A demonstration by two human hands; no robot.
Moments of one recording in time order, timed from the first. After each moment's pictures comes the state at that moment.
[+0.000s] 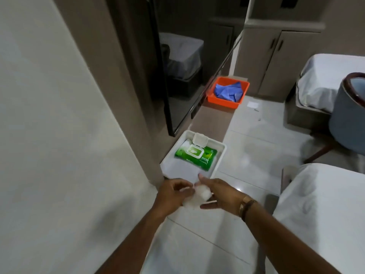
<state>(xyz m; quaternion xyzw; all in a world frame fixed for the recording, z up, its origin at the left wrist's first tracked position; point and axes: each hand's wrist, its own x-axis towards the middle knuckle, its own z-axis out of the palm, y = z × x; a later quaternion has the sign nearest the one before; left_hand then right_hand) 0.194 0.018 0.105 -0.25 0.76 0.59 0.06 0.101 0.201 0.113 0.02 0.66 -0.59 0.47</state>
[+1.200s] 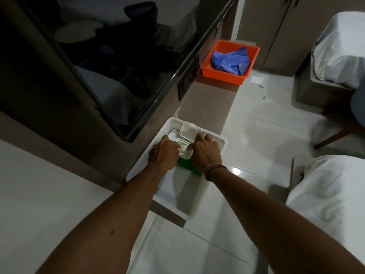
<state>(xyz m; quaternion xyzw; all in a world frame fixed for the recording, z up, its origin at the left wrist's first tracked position) -0.057 -0.030 -0.041 -0.20 0.96 0.17 0.05 -0.100 0.117 -0.034 -0.25 0.96 -0.12 0.07</state>
